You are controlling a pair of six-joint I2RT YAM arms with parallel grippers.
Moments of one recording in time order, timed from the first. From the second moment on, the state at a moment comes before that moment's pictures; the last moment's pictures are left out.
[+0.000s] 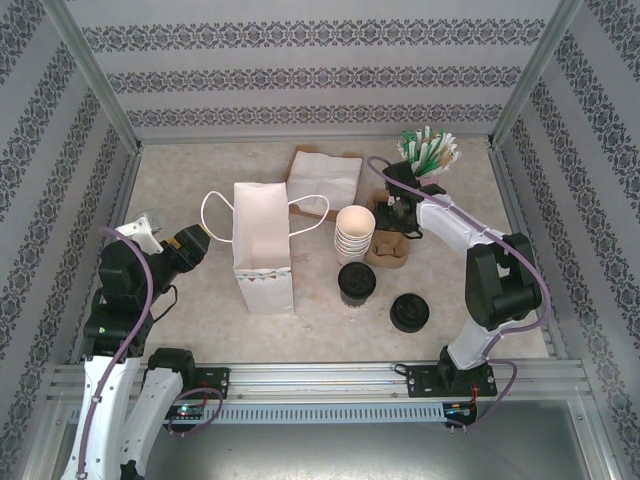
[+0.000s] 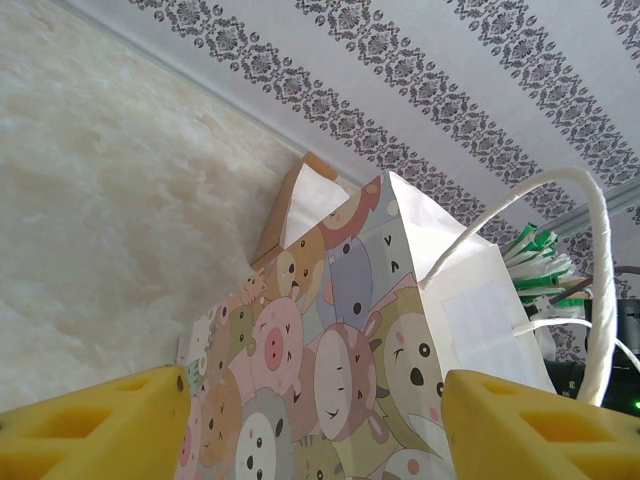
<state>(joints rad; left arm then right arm) -0.03 0.52 0.79 -0.60 0.24 -0.65 0.30 1.71 1.22 -0.66 0.02 0.38</state>
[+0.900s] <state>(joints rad) -0.03 0.48 0.73 -0.62 0.10 -0.67 0.30 1.61 1.25 -0.71 0.02 0.37</state>
